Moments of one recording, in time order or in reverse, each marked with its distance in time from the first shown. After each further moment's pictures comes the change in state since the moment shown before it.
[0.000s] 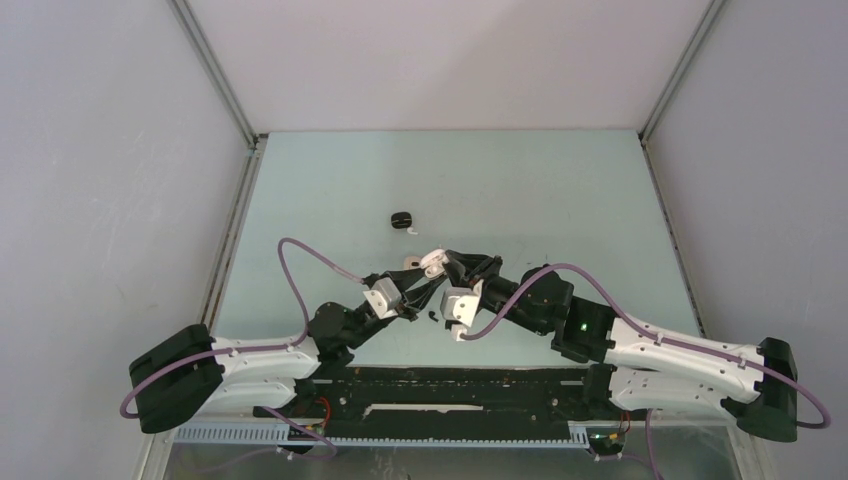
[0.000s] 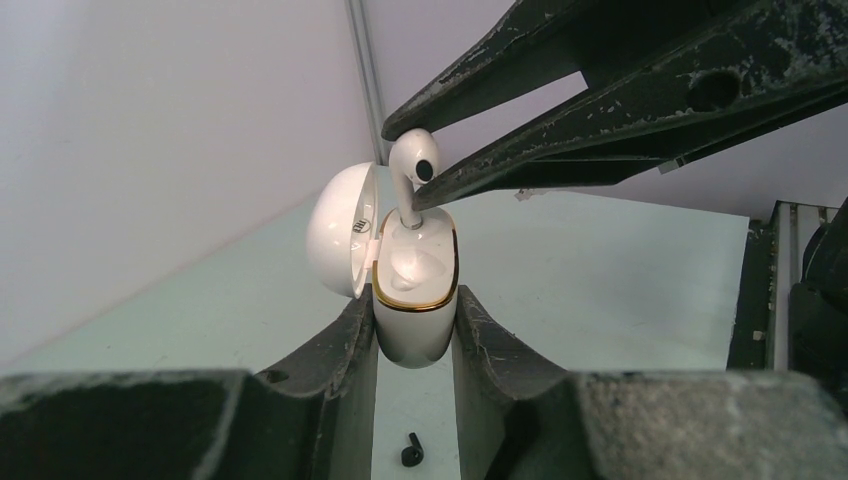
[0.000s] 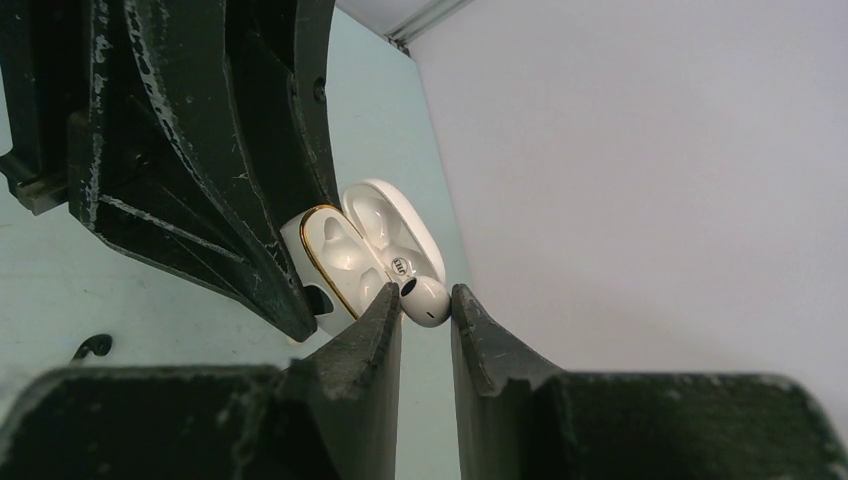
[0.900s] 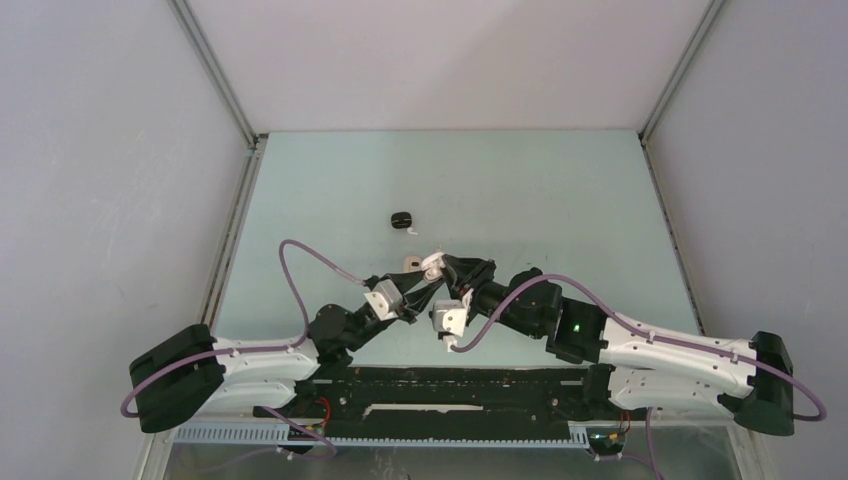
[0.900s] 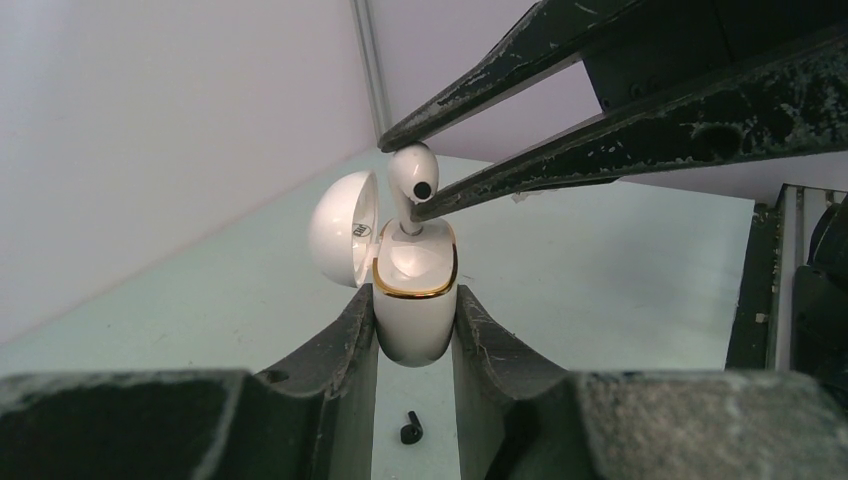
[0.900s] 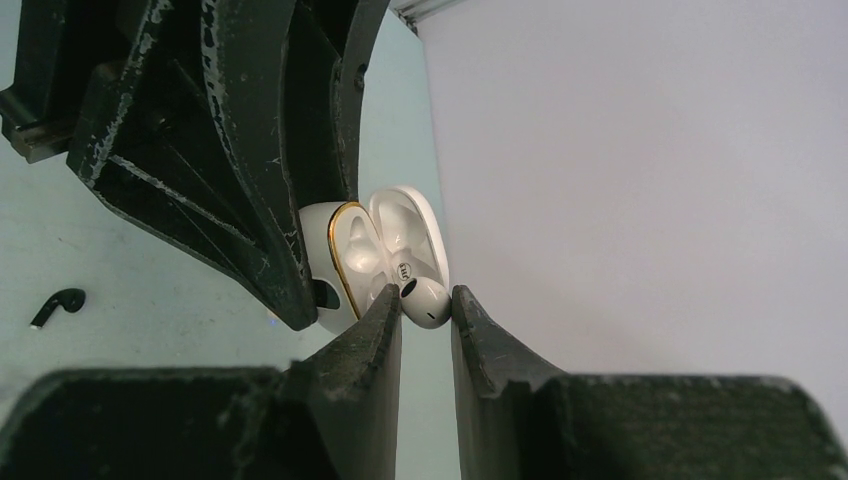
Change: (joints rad) left arm -0.002 0.000 -0.019 -0.008 -0.017 0.000; right arm 0.027 0.036 0.000 -0.034 0.027 -0.127
